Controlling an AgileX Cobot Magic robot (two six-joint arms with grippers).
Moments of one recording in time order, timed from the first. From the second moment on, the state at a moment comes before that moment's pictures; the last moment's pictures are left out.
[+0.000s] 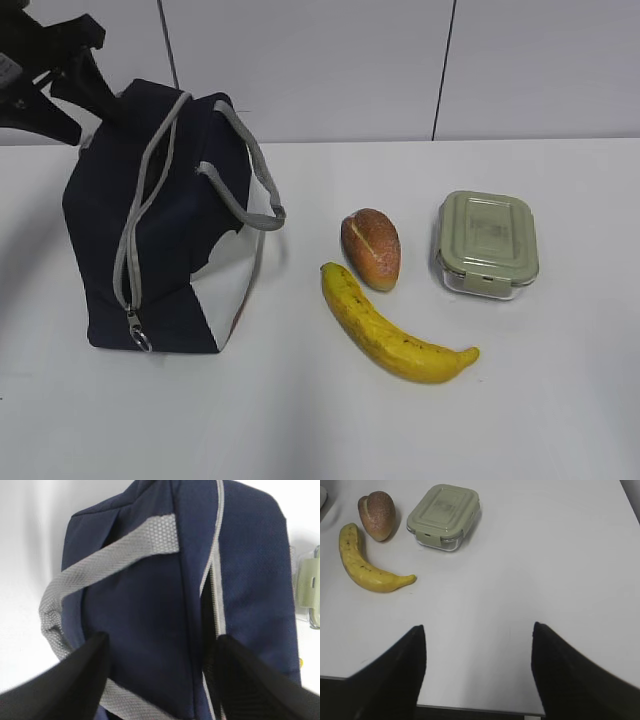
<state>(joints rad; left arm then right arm) -0.03 1.77 -1.57 -0.47 1.06 0.13 -0.09 -0.02 -0.50 0.03 1.14 -0.18</state>
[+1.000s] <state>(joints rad) -0.03 1.79 -1.57 -0.56 1.08 0.14 -0.09 -0.02 -0.50 0.03 1.14 -0.18</state>
